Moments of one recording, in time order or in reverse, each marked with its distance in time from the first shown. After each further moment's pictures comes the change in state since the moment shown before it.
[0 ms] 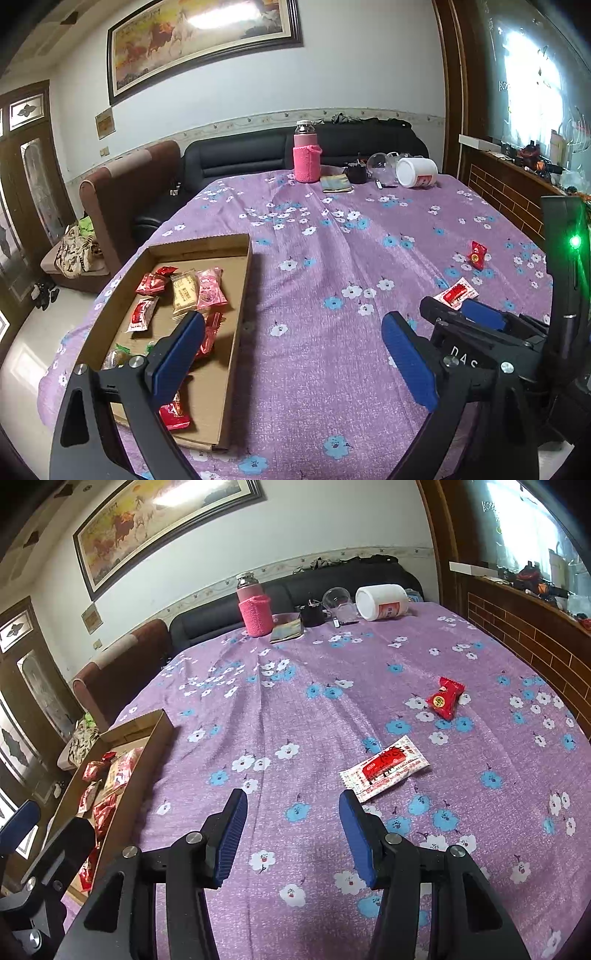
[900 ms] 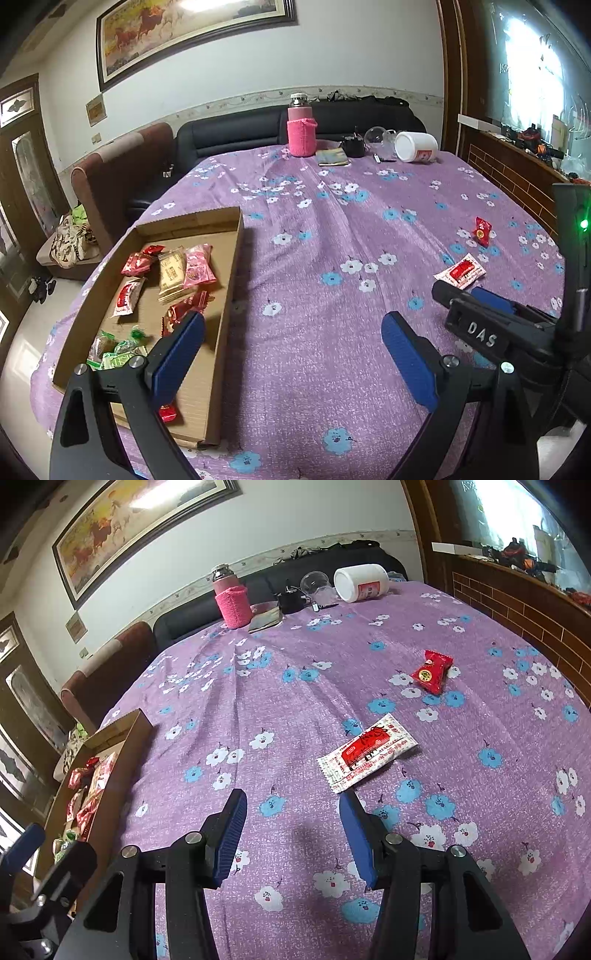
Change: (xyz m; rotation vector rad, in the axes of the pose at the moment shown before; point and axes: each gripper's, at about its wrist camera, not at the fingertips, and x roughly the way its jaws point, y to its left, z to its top) left arm 0.025 -0.001 -0.009 0.016 0.090 -0.019; right arm 0.015 -0.021 -0.004 0.076 0.036 -0.014
